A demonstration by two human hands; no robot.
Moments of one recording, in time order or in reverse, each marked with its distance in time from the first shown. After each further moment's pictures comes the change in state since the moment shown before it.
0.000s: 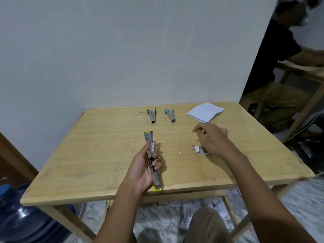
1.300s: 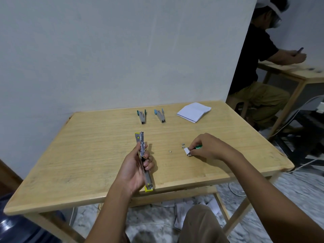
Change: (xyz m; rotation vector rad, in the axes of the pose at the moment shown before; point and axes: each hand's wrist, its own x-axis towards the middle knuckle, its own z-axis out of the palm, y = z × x) left_hand 0.003 -0.001 -0.005 0.007 -0.024 0.012; right_hand -0.019 0.019 -0.018 -0.096 -0.329 0.095
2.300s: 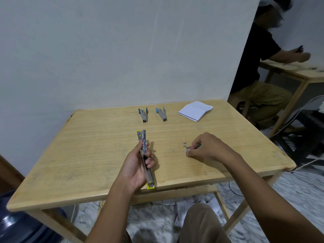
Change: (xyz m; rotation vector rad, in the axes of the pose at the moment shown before) left_hand 0.000 0.000 0.002 -0.002 -0.004 -0.004; right_hand -0.007 -0.011 0.006 0.030 0.053 0.032
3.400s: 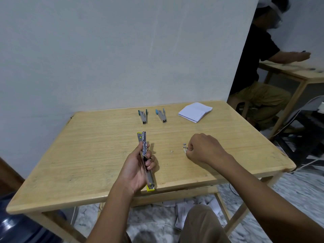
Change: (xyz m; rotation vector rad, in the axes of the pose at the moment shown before) left_hand 0.002 0.000 -0.002 0.002 -0.013 -0.015; right_hand -0.002 -0.018 0.011 -0.350 0.163 -0.106
